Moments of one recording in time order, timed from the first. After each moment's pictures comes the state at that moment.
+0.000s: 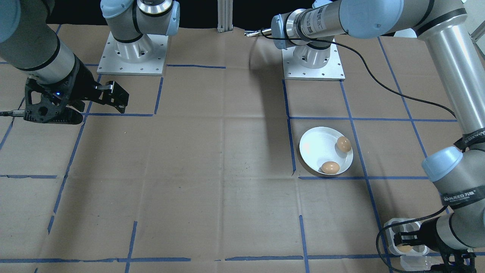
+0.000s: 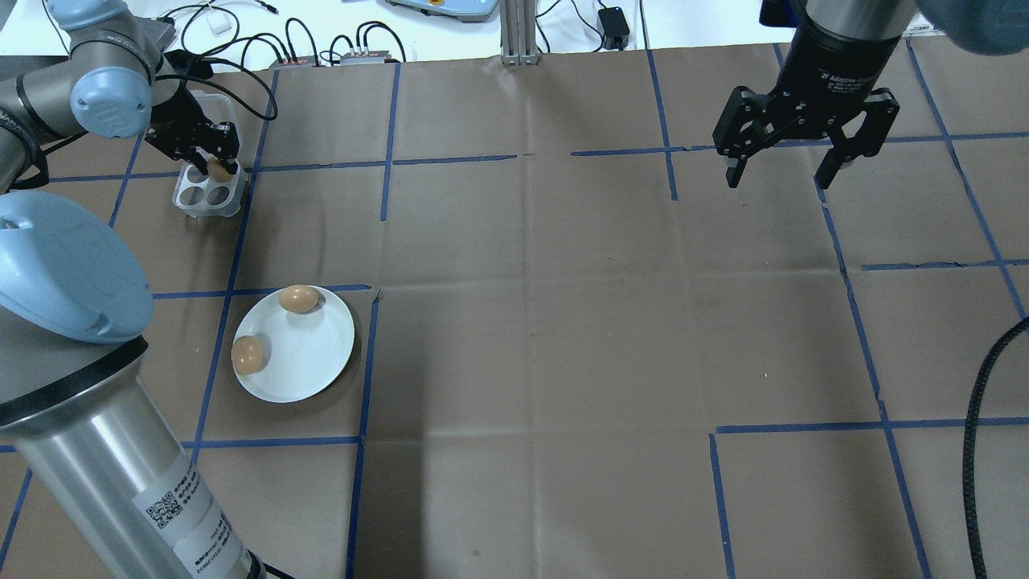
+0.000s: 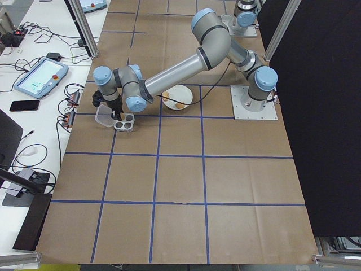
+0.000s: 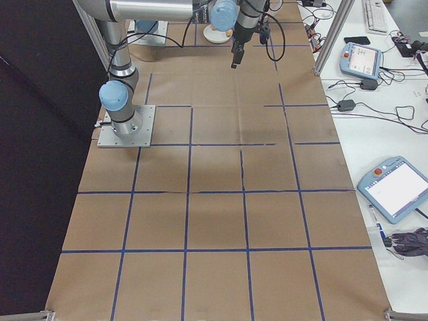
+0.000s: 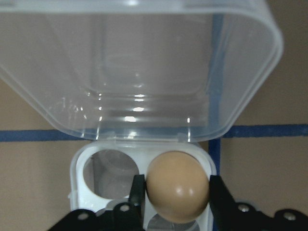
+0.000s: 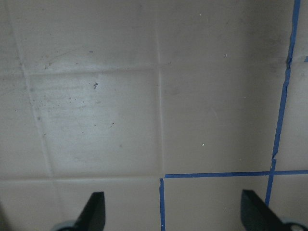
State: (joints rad) left arm -1.22 -2.37 -1.14 -1.22 1.58 0.37; right arm 1.51 -1.43 1.43 -1.38 -1.54 -0.02
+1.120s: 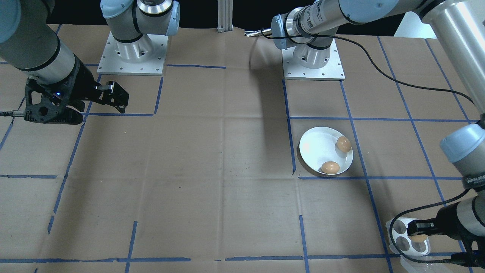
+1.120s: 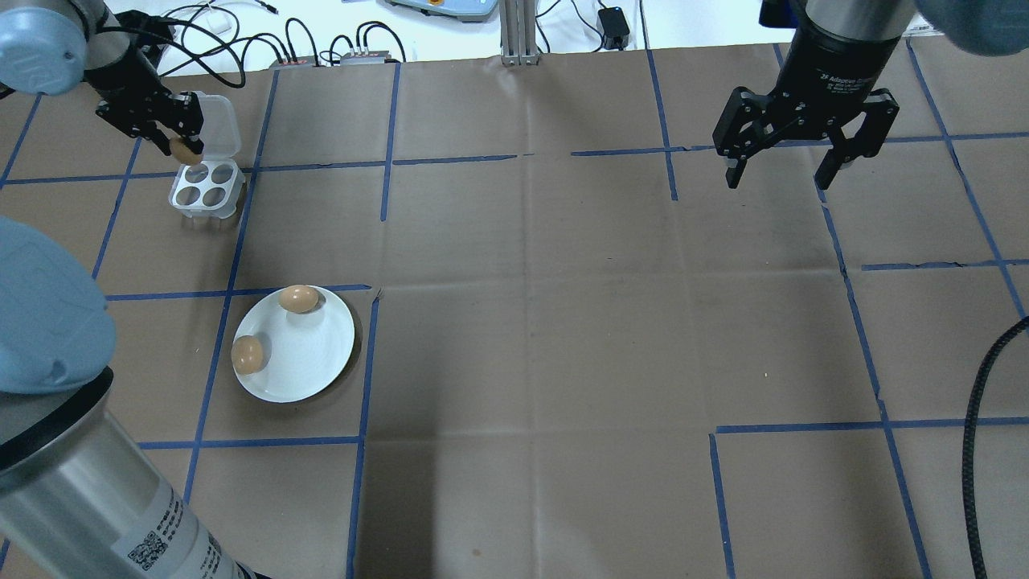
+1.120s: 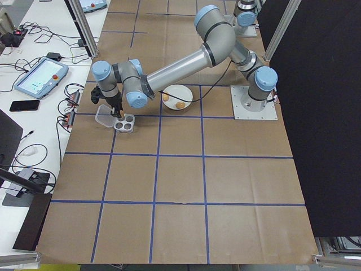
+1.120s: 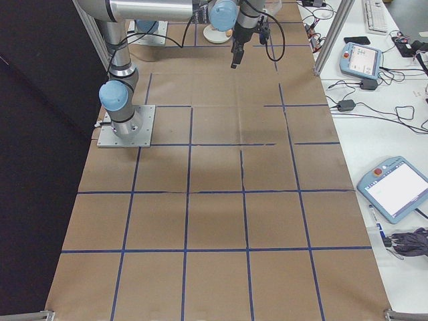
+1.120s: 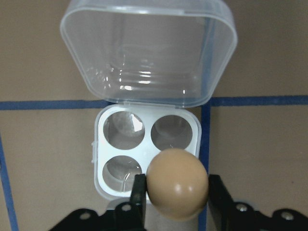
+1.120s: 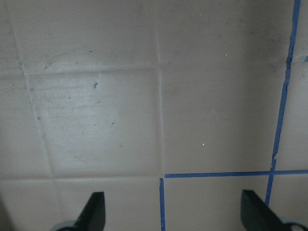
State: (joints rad) left arm -1.21 -2.19 -1.14 -1.45 1.58 0.35; right arm 1.51 -1.43 1.44 -1.38 -1.54 -0.02
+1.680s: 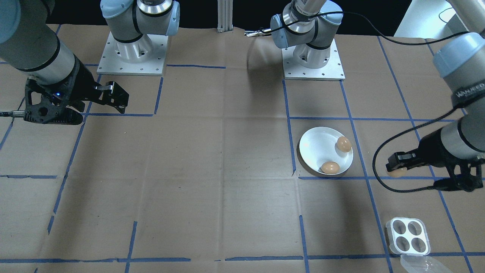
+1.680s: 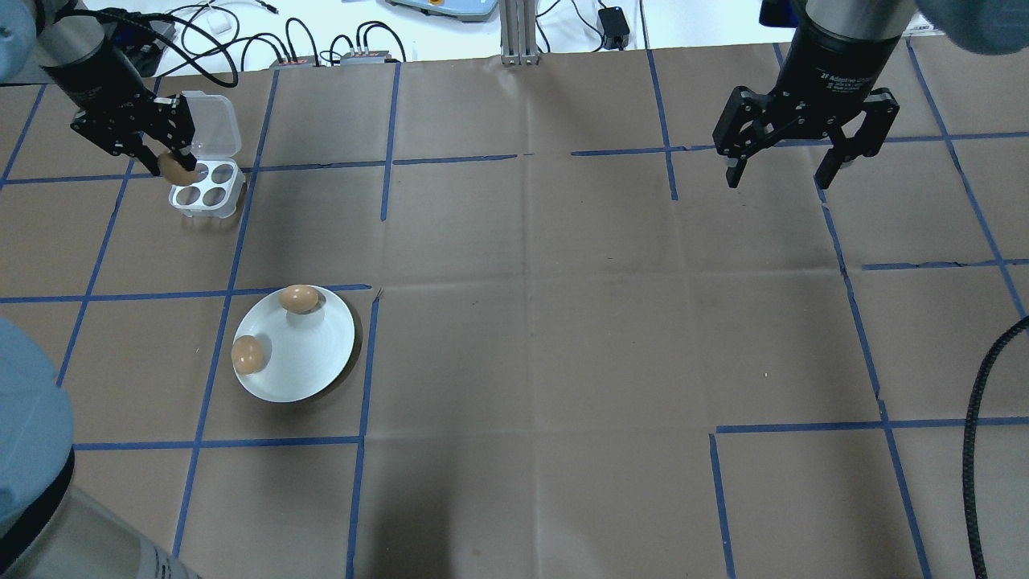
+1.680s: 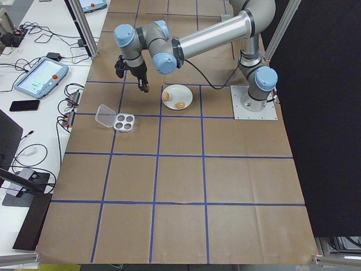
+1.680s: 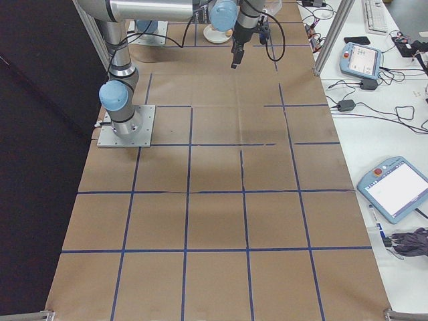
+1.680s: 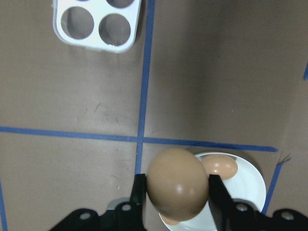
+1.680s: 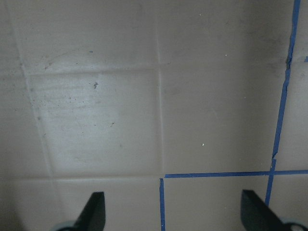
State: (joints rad) left arm -1.24 -1.88 -1.49 -1.49 1.57 0.21; right arm 1.51 -1.43 1.43 -1.38 -1.54 -0.02
